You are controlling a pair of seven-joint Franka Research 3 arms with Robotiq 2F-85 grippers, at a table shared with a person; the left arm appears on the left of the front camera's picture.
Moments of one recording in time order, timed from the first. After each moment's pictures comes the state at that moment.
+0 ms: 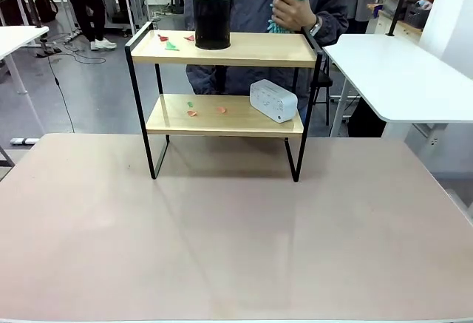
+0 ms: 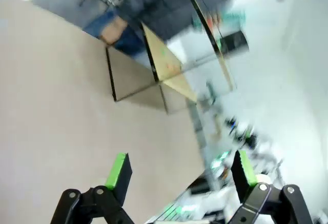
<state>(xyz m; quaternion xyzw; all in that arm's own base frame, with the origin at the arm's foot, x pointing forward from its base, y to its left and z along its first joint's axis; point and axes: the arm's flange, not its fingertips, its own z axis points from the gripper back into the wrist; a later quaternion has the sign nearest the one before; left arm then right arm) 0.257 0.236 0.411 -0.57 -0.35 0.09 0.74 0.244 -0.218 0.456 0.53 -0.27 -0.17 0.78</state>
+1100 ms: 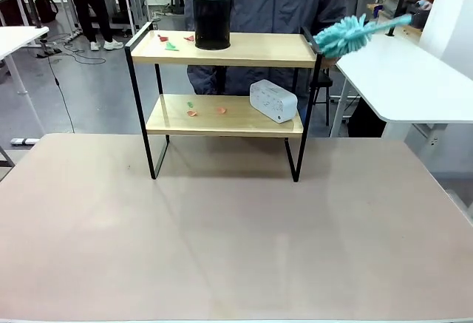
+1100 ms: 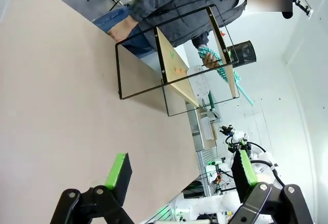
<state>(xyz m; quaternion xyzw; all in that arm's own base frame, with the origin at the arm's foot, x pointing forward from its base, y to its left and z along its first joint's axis) 0.256 0.237 0.412 -0.57 -0.33 0.10 0.75 0.242 -0.220 0.456 0.53 -0.26 -0.18 0.79</state>
